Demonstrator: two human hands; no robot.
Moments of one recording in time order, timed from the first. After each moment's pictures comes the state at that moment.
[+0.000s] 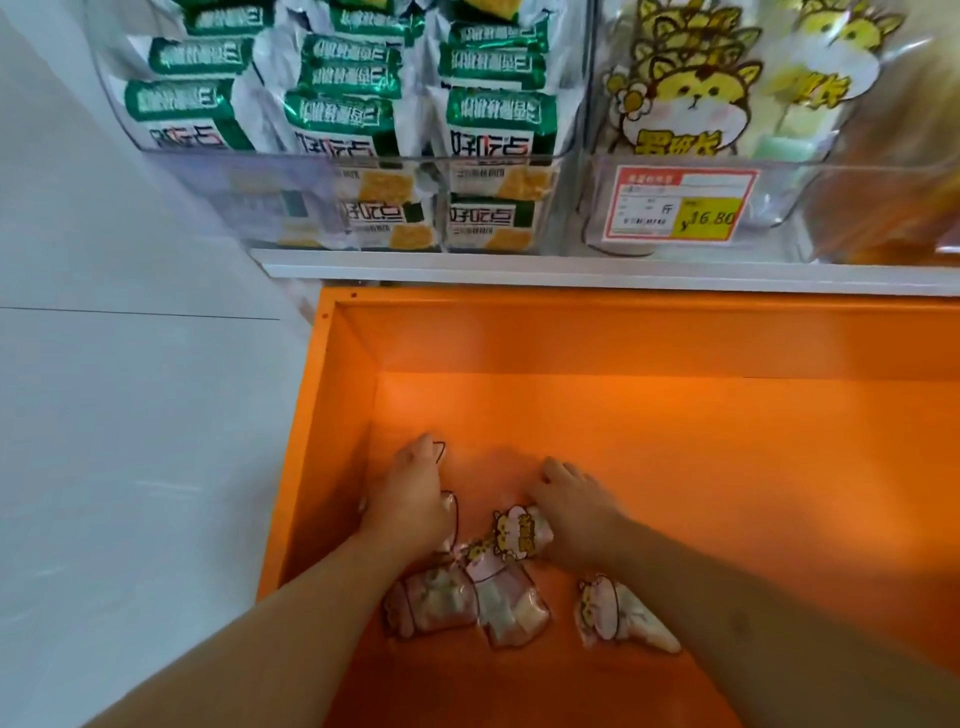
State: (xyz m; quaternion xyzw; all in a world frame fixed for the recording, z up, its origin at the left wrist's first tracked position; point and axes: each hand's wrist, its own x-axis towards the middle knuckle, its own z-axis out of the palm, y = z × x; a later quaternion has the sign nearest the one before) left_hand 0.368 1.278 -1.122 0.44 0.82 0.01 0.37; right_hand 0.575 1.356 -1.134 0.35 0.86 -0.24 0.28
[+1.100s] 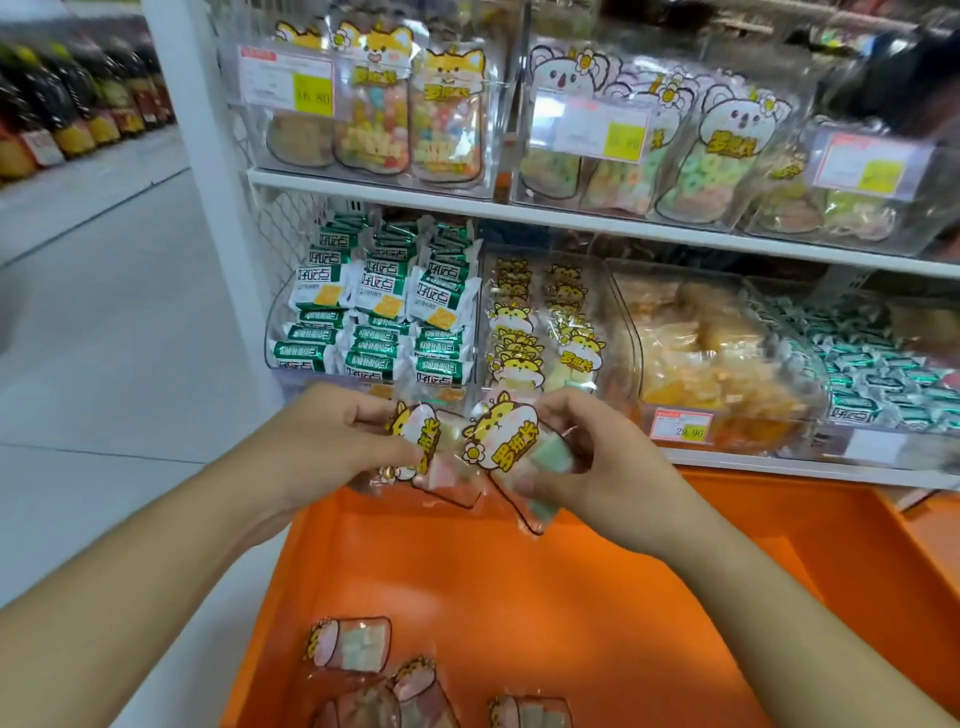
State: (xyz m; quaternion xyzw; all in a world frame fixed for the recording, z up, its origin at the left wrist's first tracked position) left_hand 0.364 1.268 -0.777 0.44 0.67 0.38 0.45; right_hand 0.632 1.355 -0.781 0.40 0.80 -0.38 -0.23
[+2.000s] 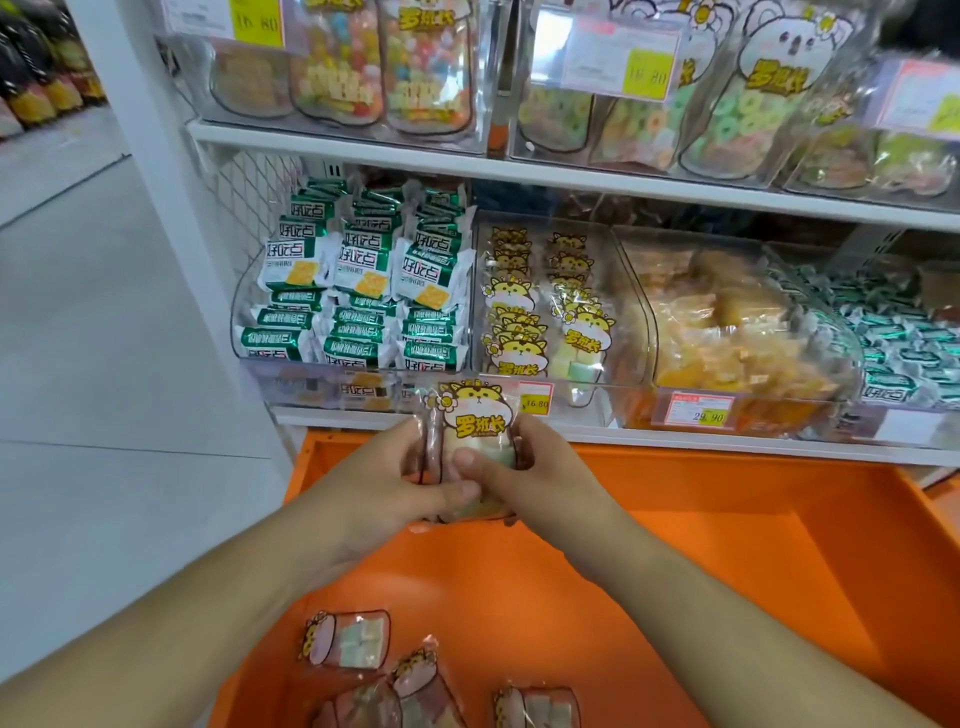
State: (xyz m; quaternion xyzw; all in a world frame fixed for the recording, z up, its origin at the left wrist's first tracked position) left_hand 0.400 1.294 -0.838 0.44 0.60 0.41 0.53; right_hand 0.578 1.368 -0.850 0.49 0.65 -0.55 -0.21
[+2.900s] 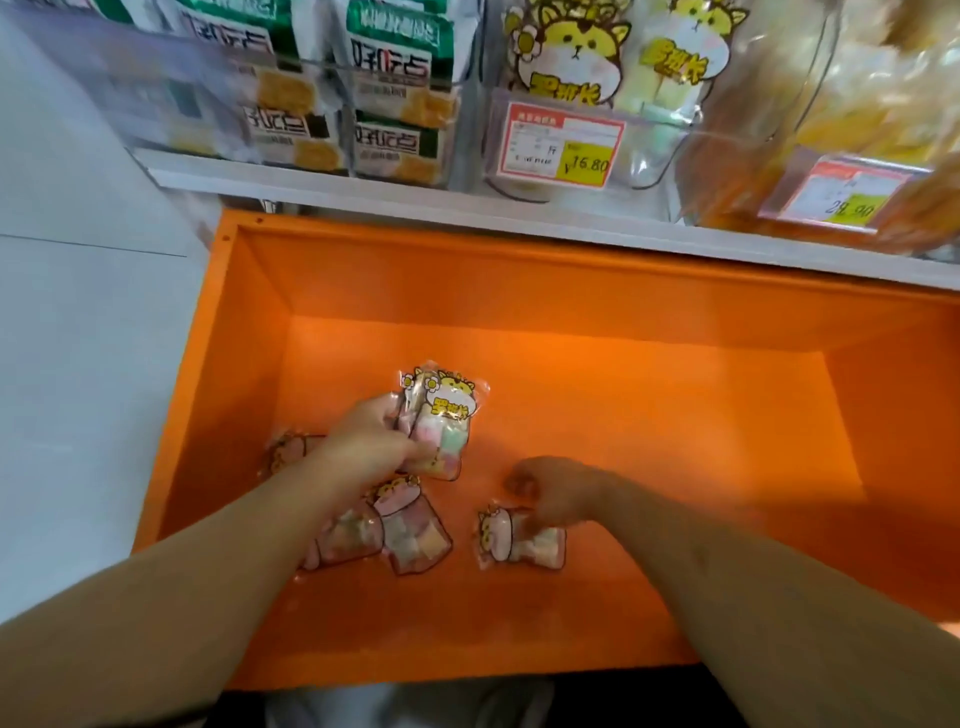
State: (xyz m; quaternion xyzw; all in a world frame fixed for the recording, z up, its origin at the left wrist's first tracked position) left_hand 0.421 1.281 -1.070 0.29 0.74 0.22 0.57; right_hand 0.667 1.358 -1.110 0.43 0.72 -0.39 0.37
